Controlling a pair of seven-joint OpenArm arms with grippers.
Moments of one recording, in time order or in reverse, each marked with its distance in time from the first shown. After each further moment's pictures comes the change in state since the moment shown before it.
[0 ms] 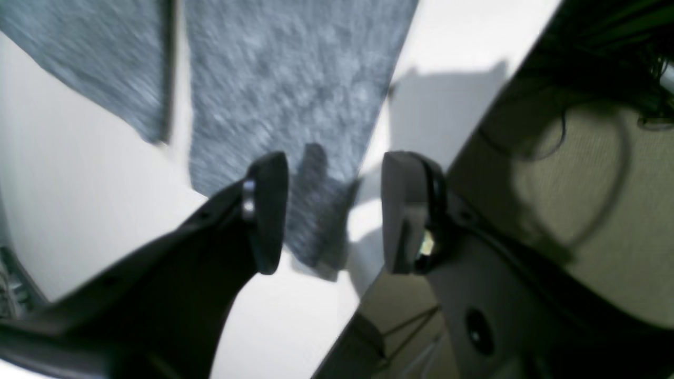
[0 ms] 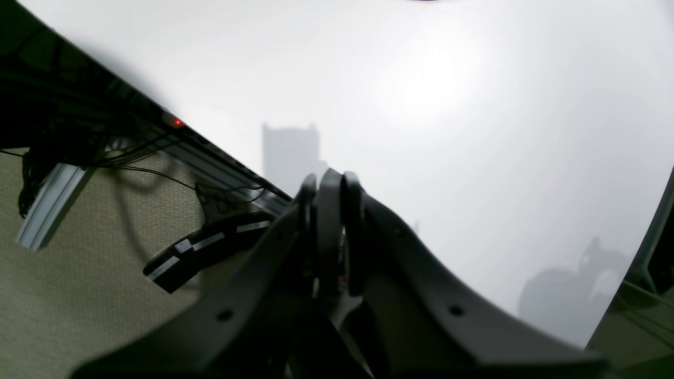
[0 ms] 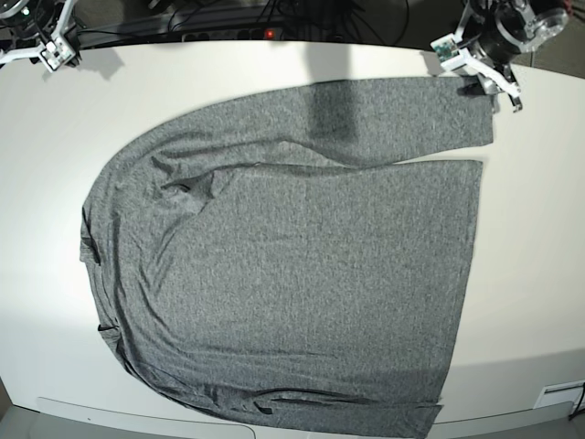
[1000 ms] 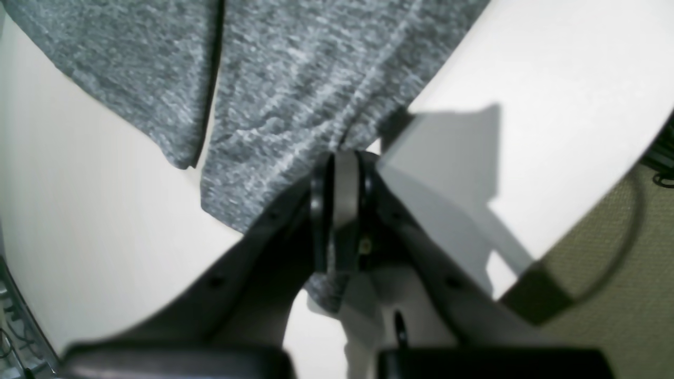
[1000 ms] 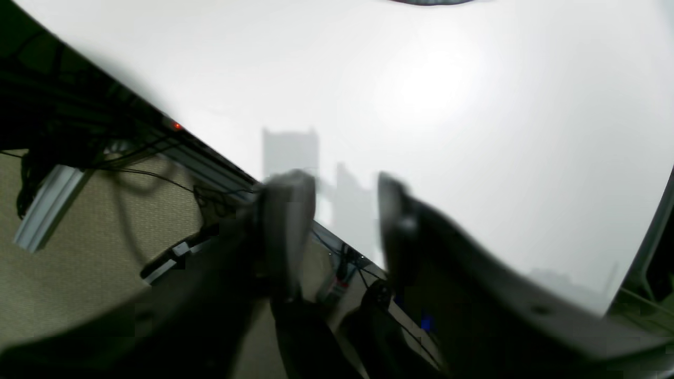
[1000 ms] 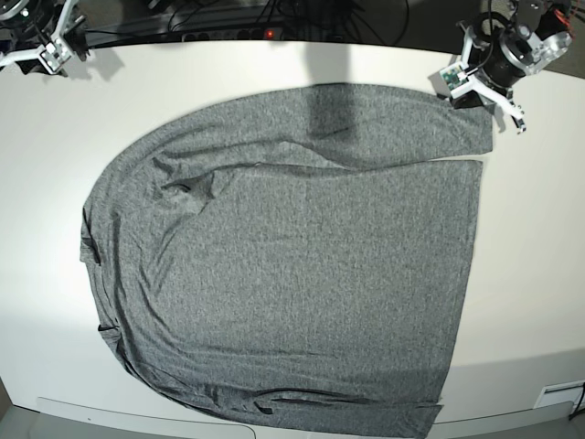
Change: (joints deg) left arm -6.0 0.3 -0.2 -8.3 -0.4 -4.7 -5.3; right arm 0.5 0.5 0.0 0.0 -0.1 1.1 0.9
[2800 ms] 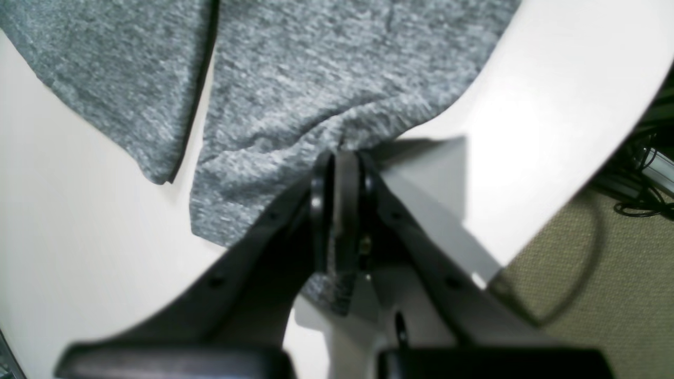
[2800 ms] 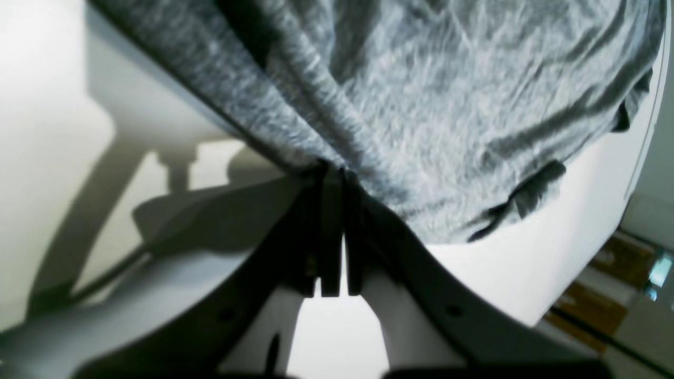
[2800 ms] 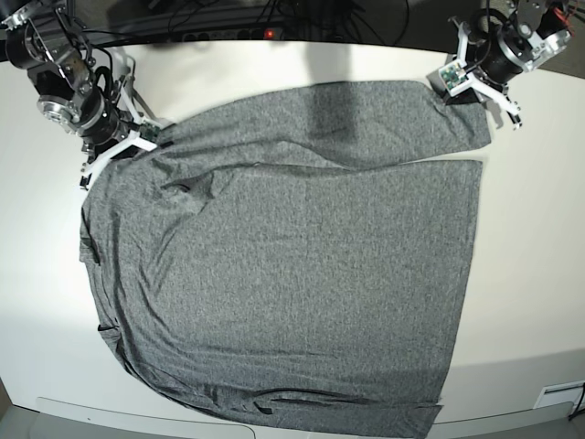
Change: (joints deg) left arm 0.3 0.0 0.0 -0.3 -6.5 -0.4 -0.6; right arm 49.5 8.4 -46.3 -28.8 -31.3 5.9 -3.6
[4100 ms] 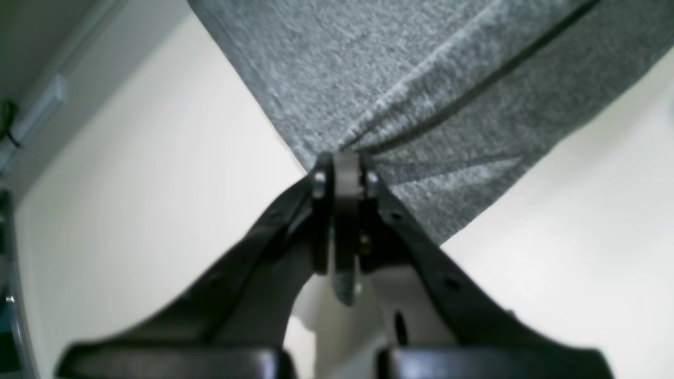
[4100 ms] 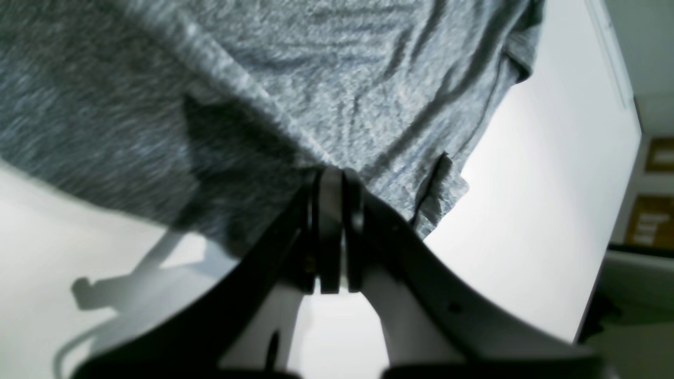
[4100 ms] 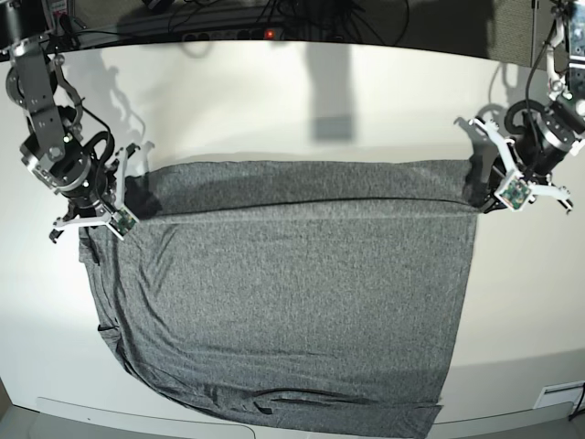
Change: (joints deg) left arm -16.4 0.0 -9.7 1.6 -28.1 3.2 9.5; right arm 12.5 -5.9 9.9 -0.2 20.9 -7.2 -5.2
